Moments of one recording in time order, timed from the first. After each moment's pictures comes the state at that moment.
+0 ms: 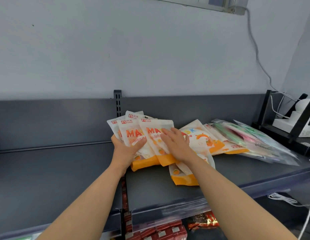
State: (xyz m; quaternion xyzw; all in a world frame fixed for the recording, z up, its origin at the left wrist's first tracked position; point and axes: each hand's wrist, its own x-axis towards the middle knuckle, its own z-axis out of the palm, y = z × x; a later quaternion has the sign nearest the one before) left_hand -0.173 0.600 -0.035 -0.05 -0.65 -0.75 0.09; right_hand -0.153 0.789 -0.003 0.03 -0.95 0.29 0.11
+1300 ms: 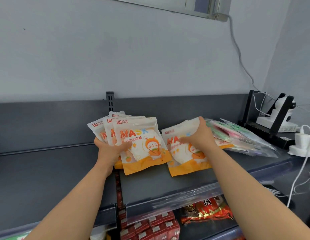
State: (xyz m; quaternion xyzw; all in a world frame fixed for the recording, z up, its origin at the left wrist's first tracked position) left_hand -0.166 0.578 -0.032 0.00 -0.63 -0.77 0.09; right_hand -0.126 0.867 0.024 -0.16 -0.90 0.36 0.21
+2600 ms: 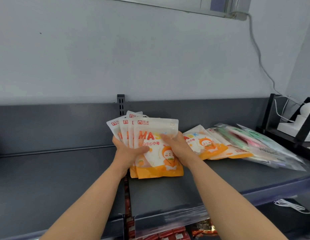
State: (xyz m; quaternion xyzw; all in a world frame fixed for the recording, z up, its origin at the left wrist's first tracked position) left_hand -0.172 0.593 -0.021 -0.01 -0.67 -0.74 0.06; right_hand -0.186 0.787 -0.012 0.04 -0.76 0.65 0.06
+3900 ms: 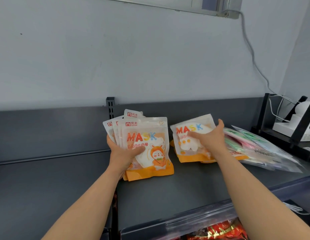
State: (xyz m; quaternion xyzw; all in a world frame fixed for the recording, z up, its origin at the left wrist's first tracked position) left_hand -0.192 0.616 -0.020 0.00 -0.68 -0.73 0.08; right_hand -0.179 0.900 0.019 -0.18 -0.78 0.53 0.27
